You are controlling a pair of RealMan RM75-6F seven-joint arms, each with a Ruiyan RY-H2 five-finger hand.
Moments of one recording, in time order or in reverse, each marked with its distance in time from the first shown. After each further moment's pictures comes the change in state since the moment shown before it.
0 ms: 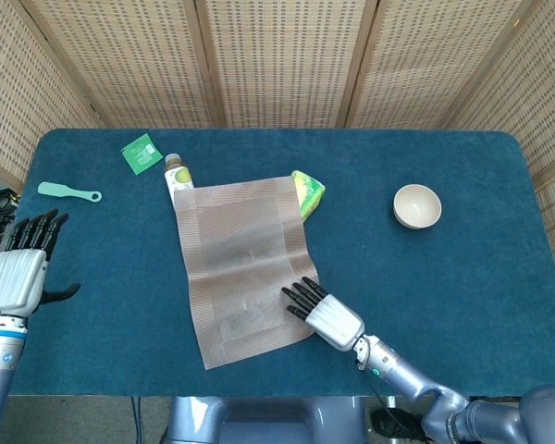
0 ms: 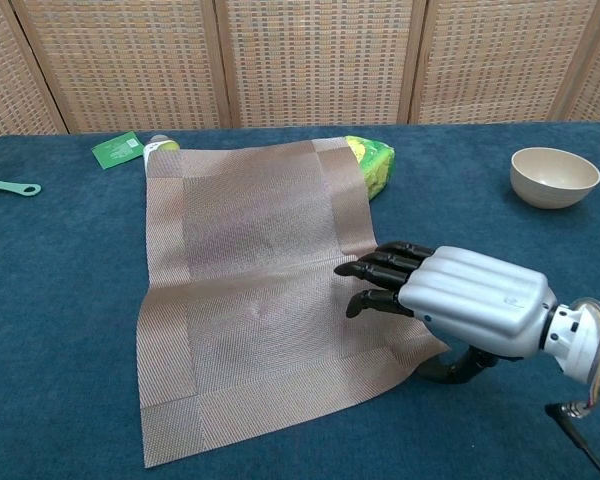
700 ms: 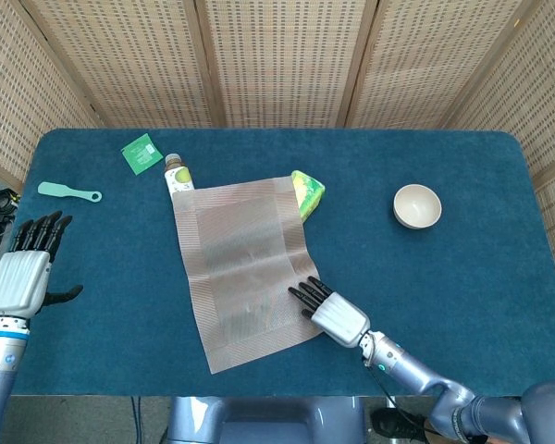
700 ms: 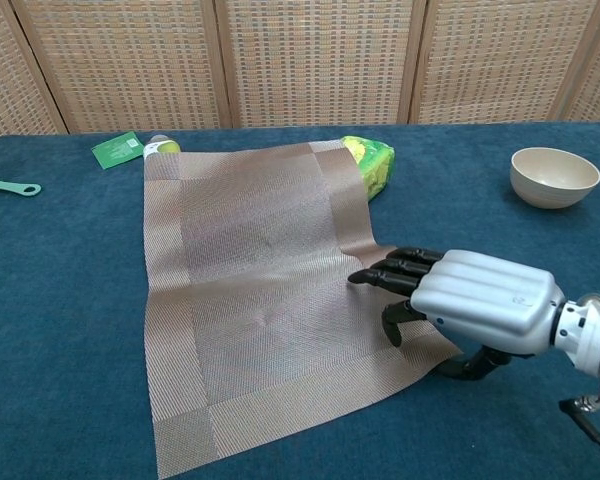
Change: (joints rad) left arm -0.001 -0.003 0.005 -0.005 0.006 -0.002 0.011; right arm 0.030 0.024 -0.023 0.026 0.007 -0.038 0.016
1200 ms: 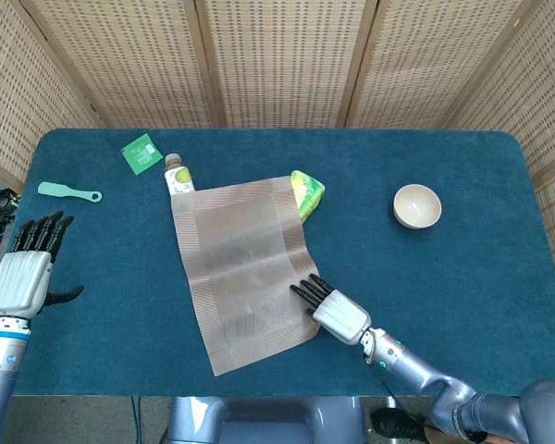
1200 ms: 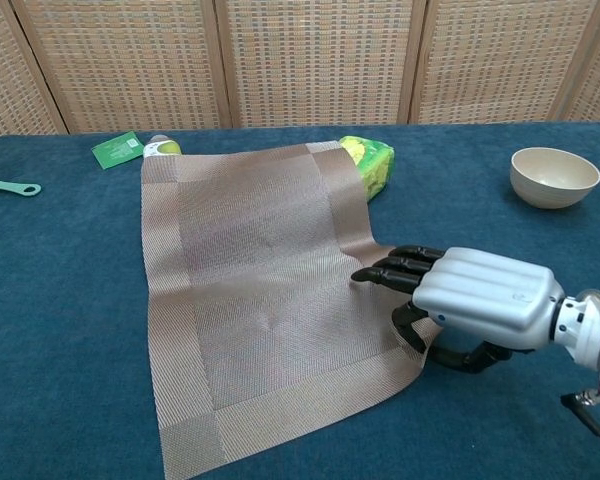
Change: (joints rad) left arm -0.001 -0.004 0.001 -0.001 0.001 0.000 0.006; right arm 0.011 -0.005 -0.003 0.030 0.000 0.006 0.019
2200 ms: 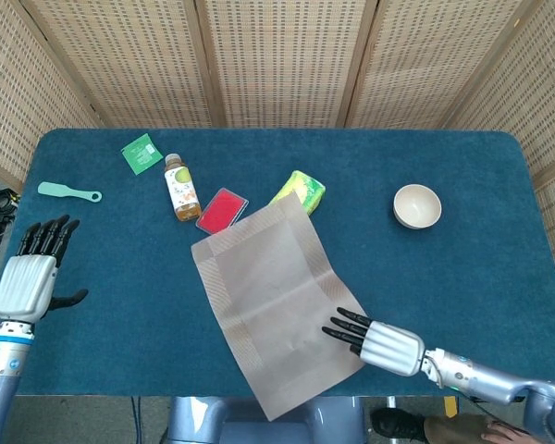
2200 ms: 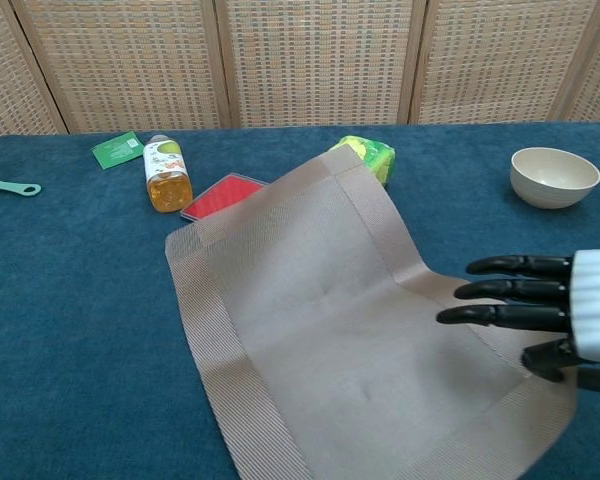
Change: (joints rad) left arm 0.007 -0.005 0.017 -0.015 0.039 0.011 0.009; right arm 0.010 0.323 -0.237 0.015 -0.383 0.315 -0.009
